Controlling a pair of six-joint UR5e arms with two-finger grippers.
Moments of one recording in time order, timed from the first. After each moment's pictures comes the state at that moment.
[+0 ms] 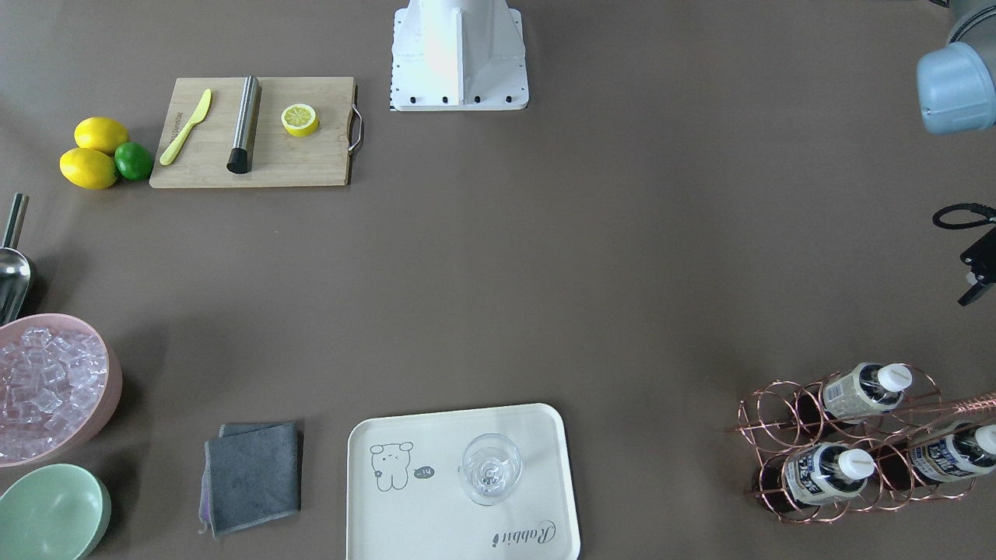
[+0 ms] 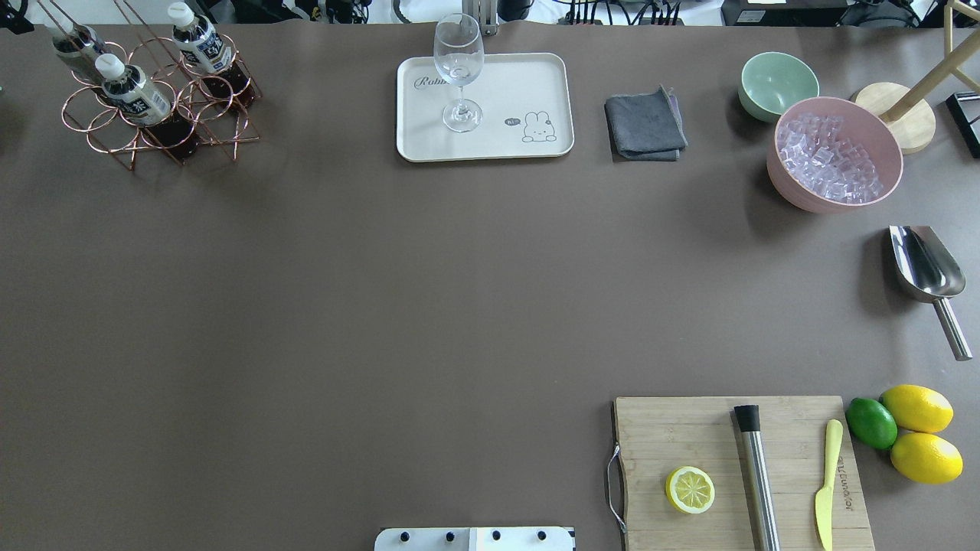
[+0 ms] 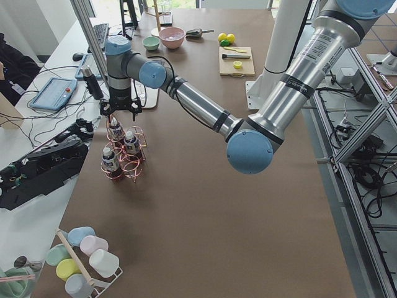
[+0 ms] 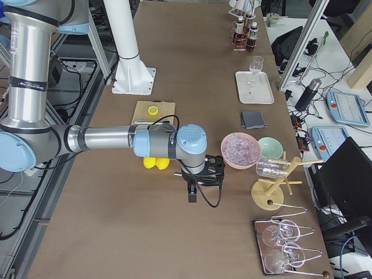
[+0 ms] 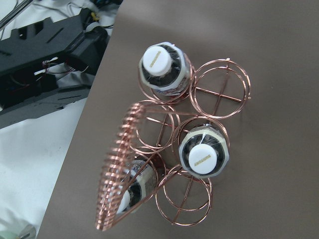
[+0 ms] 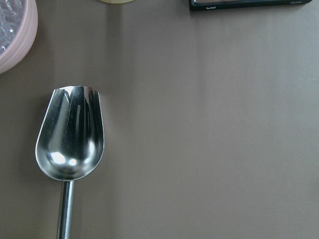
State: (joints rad) left arm -1.34 -2.14 -1.59 -1.41 -2.16 0.77; right arm 1.64 -1.73 1.83 -1.66 2.30 -0.06
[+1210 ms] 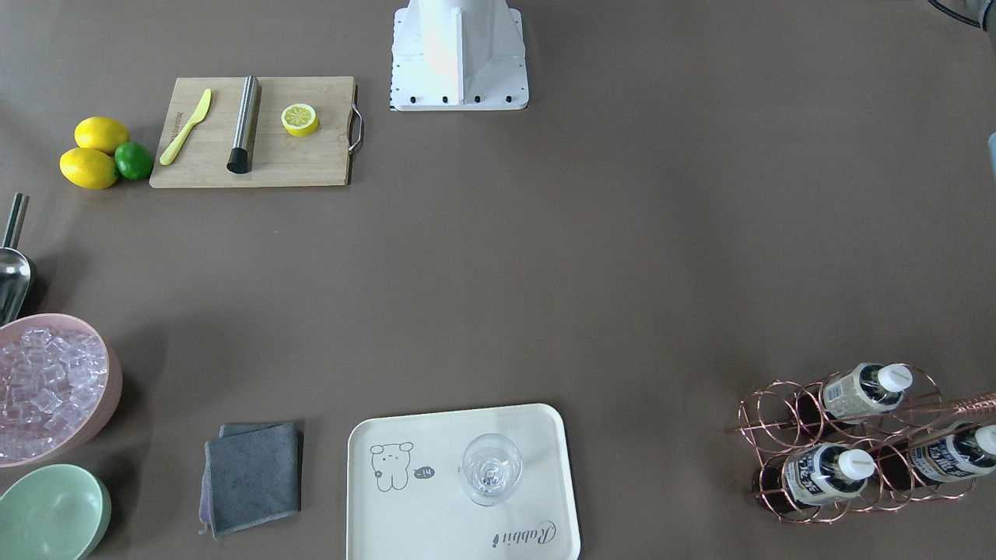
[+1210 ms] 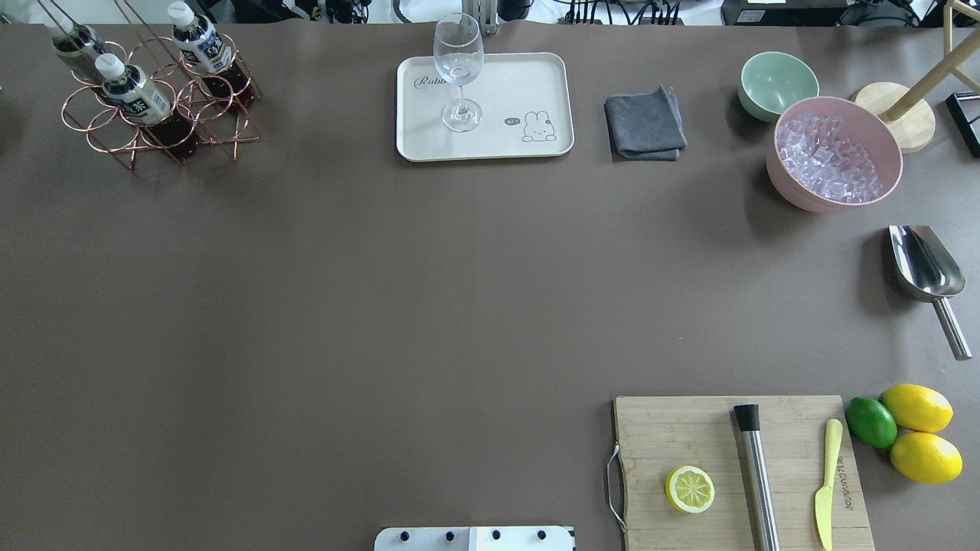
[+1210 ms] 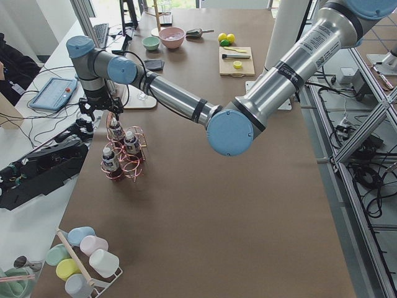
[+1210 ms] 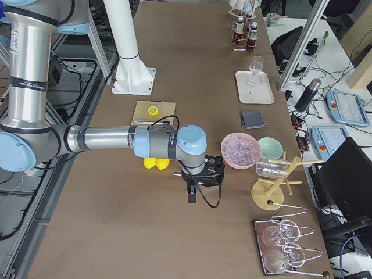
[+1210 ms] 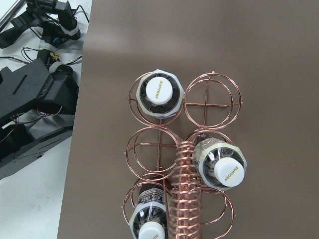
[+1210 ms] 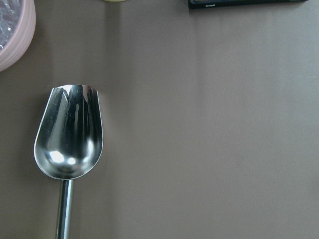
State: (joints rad) left arm -1.41 -2.32 -1.29 -1.40 -2.31 1.09; right arm 1.64 -1.73 1.82 -1.66 2.30 -0.06
